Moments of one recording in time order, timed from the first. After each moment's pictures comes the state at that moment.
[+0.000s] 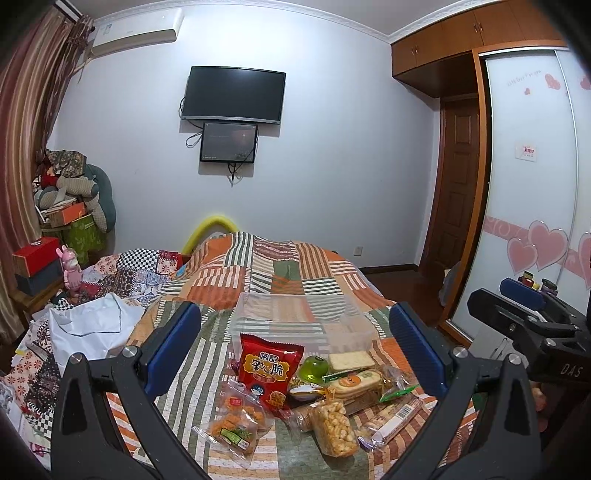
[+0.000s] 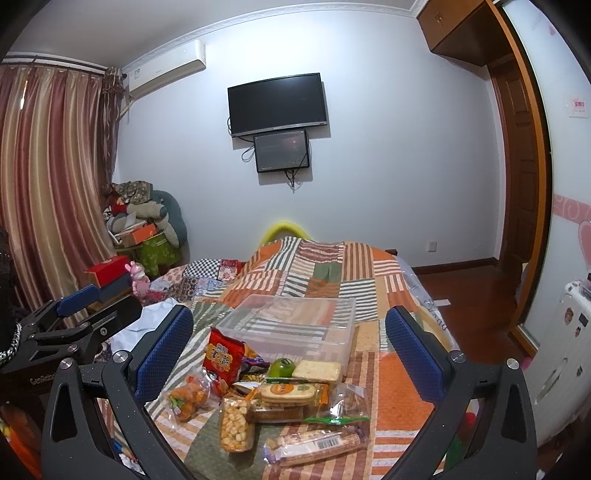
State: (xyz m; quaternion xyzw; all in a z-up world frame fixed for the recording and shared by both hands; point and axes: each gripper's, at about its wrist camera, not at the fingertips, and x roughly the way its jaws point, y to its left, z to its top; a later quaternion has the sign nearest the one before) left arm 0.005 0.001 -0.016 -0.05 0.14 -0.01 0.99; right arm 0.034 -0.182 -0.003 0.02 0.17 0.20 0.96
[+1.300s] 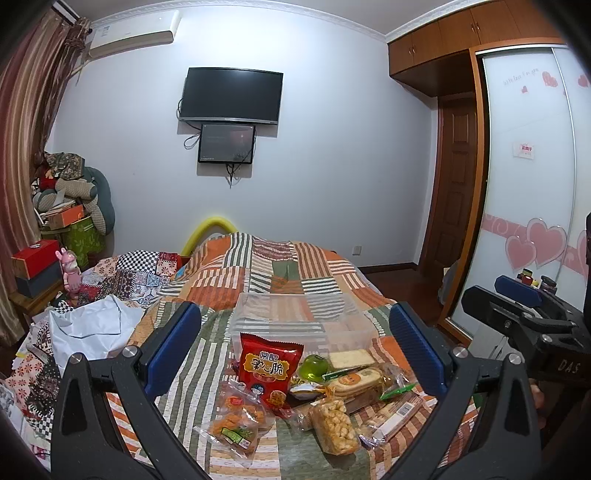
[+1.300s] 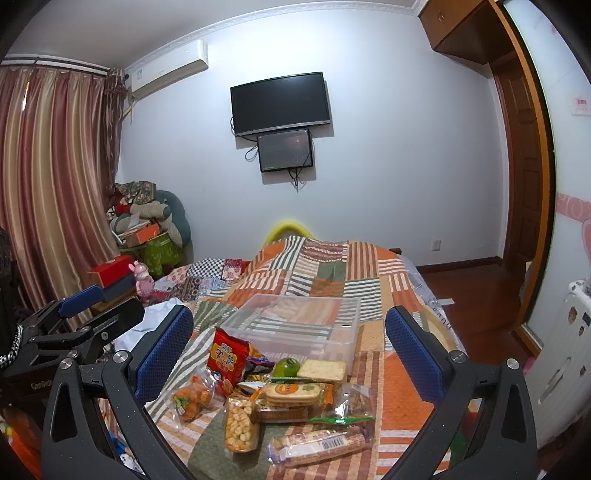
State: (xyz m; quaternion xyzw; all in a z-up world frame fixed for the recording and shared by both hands) left arm 0.003 0.000 -0.012 -0.04 0.15 -0.01 0.99; right arm 0.032 -0.177 -0.007 0.02 0.17 0.21 0.96
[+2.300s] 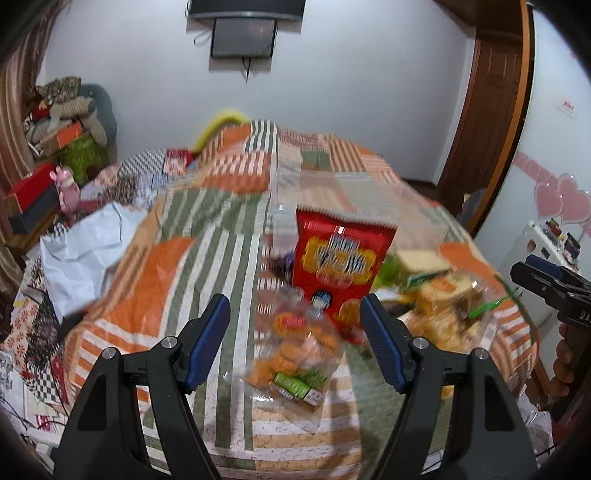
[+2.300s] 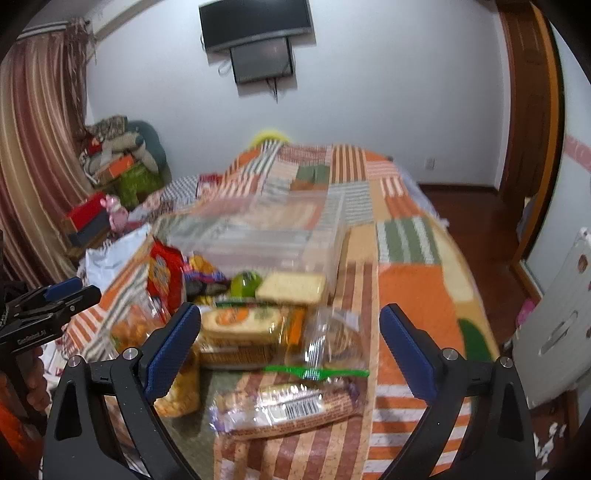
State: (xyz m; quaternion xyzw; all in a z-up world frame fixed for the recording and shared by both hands) left arm 0.075 0.068 -0.128 -0.06 0.35 0.00 0.94; right arm 0.103 -0.187 -0.094 0.01 0.35 0.19 0.92
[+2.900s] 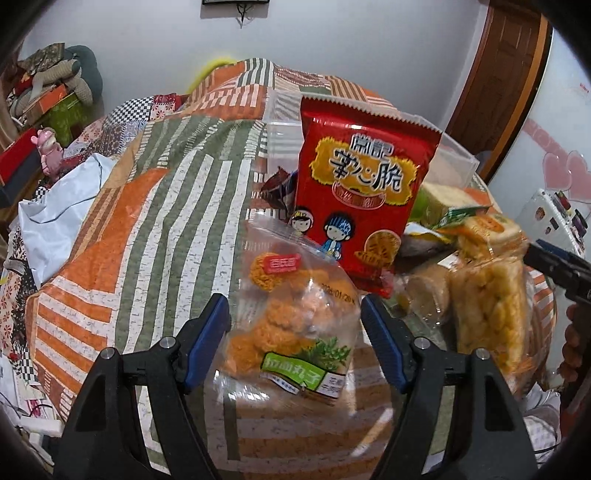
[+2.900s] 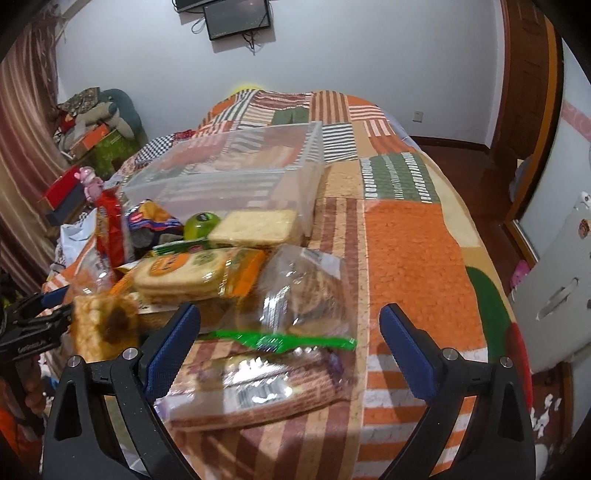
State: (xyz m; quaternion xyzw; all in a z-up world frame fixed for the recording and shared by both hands) left arm 0.106 0.065 -0.196 -0.07 0.44 -0.01 0.89; right arm 0.124 -0.205 -0.137 0.00 0.42 0.16 0.89
